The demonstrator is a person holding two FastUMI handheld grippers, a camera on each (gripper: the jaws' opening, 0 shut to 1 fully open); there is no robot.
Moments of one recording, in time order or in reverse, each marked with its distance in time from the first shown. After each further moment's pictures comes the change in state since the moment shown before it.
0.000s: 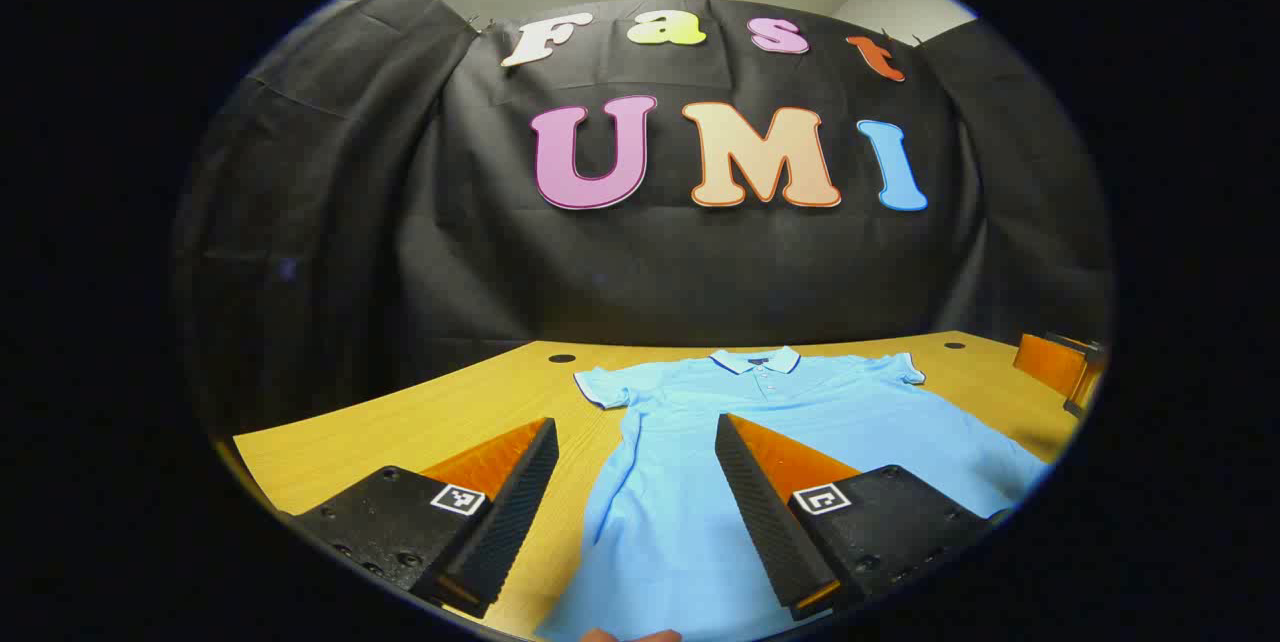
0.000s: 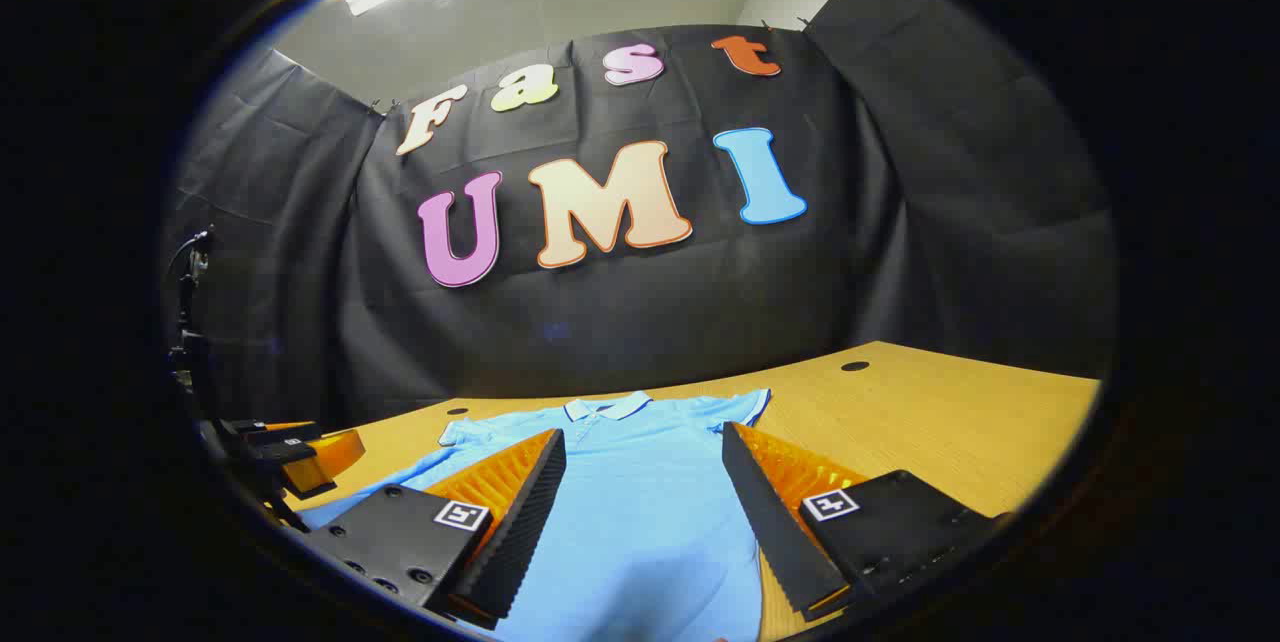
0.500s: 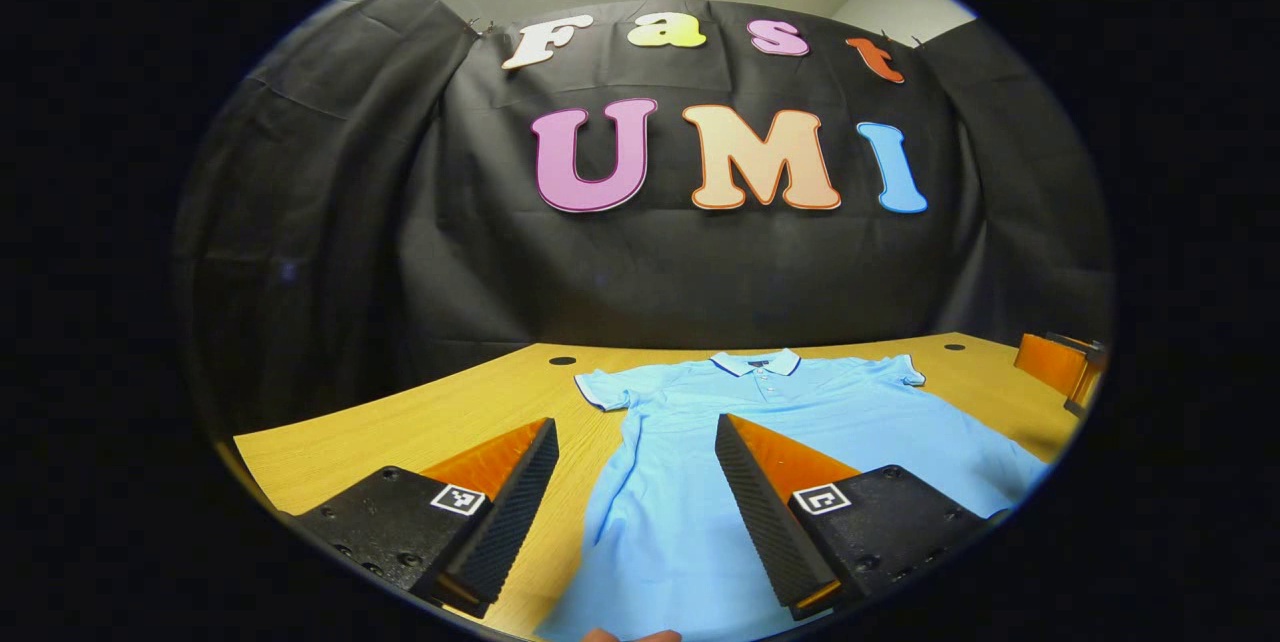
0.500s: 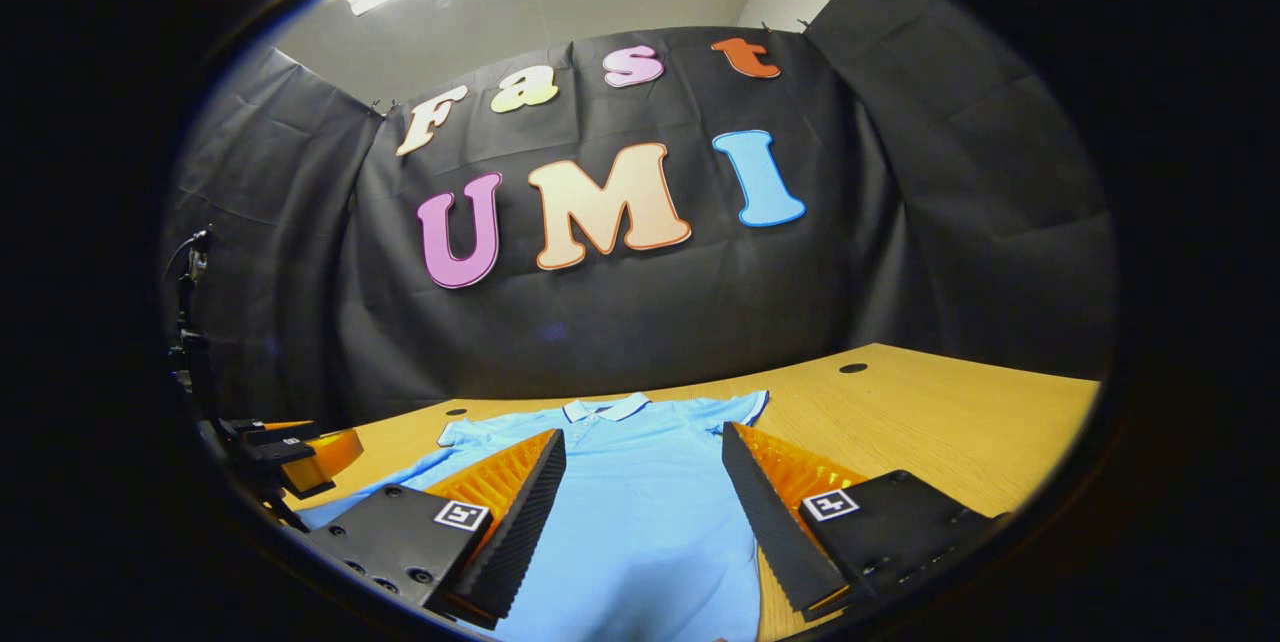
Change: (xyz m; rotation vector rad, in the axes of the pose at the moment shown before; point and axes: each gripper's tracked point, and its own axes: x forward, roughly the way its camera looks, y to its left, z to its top) left arm -0.001 0.001 0.001 -0.001 -0.009 0.000; right arm -0.001 -0.001 0.001 -0.003 -0.008 -0.005
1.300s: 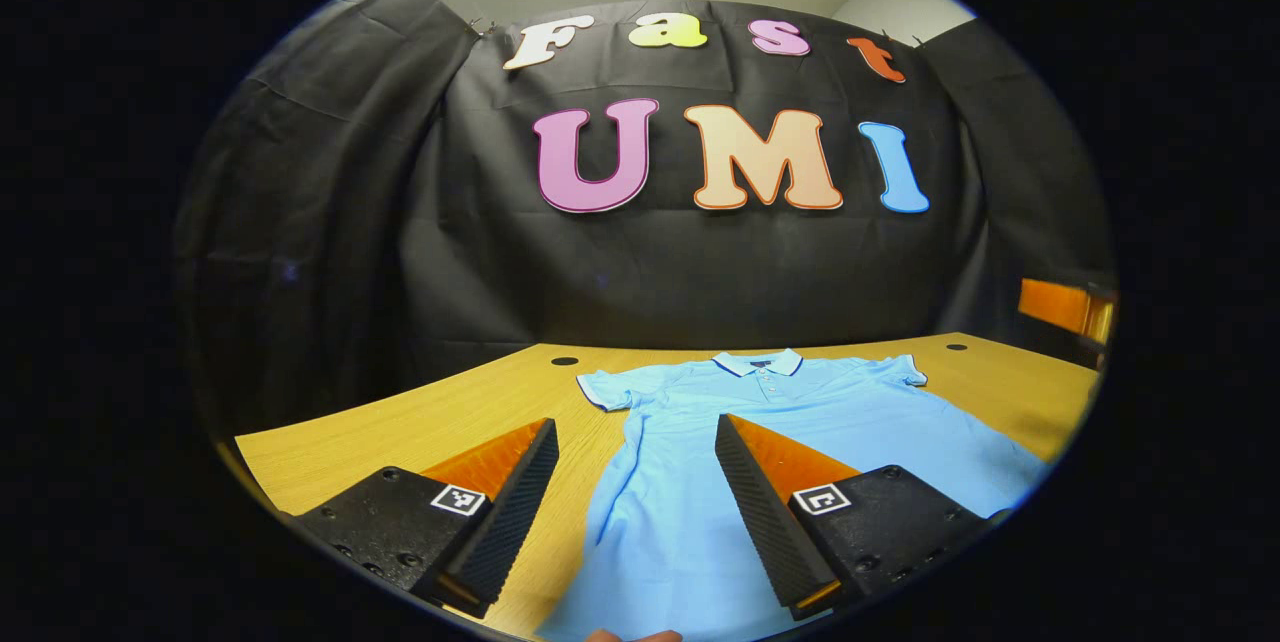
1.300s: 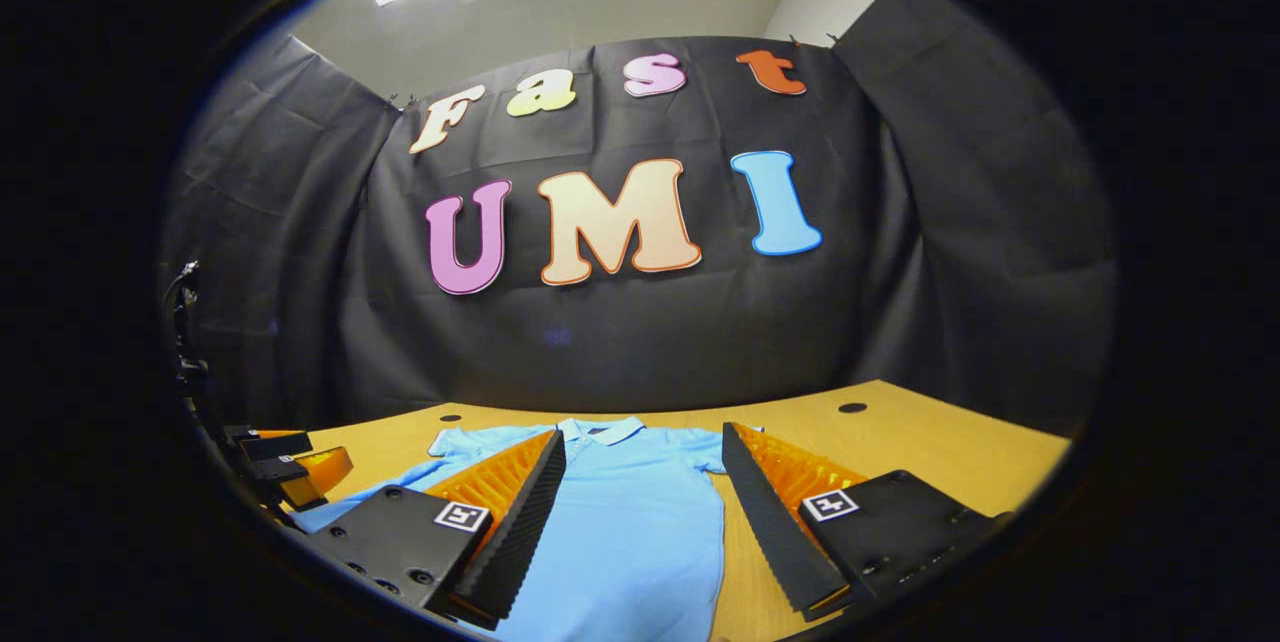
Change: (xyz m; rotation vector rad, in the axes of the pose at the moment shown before) left arm -0.002 0.001 0.001 0.003 0.001 0.006; right arm 0.034 -0.007 0.056 -0.080 -0.005 0.048
